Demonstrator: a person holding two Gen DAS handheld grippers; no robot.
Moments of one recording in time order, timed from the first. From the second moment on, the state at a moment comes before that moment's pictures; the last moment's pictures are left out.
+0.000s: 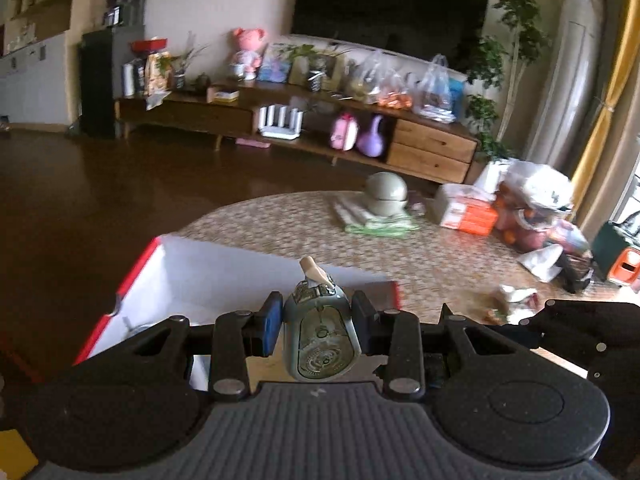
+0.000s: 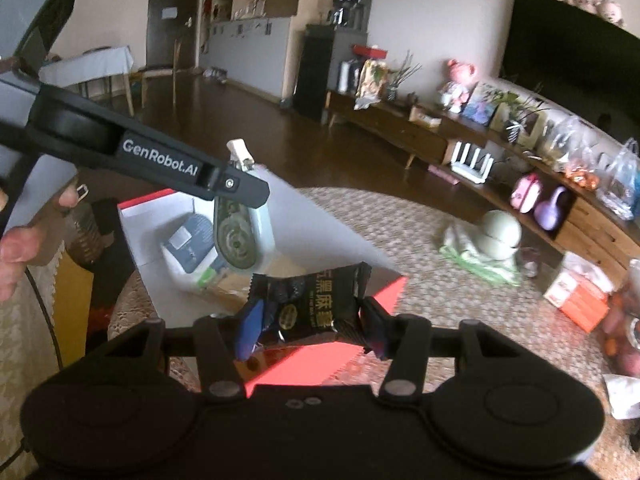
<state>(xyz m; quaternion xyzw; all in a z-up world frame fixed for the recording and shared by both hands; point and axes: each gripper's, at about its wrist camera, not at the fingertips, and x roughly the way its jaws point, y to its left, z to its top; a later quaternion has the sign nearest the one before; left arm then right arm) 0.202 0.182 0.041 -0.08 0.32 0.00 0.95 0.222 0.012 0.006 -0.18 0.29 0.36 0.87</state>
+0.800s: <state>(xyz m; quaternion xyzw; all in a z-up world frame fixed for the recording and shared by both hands) 0.240 0.243 -0.032 -0.07 0.42 0.02 0.90 0.246 0.101 -0.061 -0.24 0.37 0.37 0.82</state>
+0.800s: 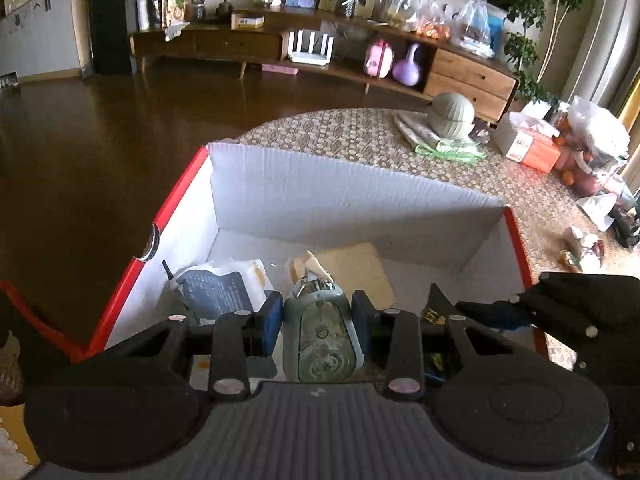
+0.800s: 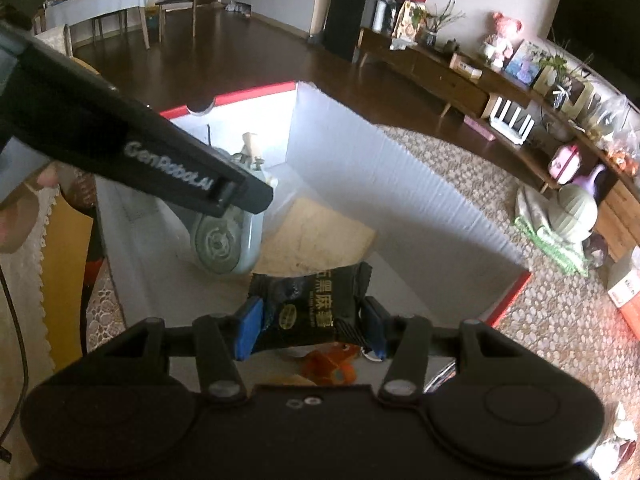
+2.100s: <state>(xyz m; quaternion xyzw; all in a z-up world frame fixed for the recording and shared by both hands) 0.221 0.231 -0.025 -0.07 0.42 0.06 0.90 0.204 0.027 0.004 -0.16 0.32 0.38 0.85</state>
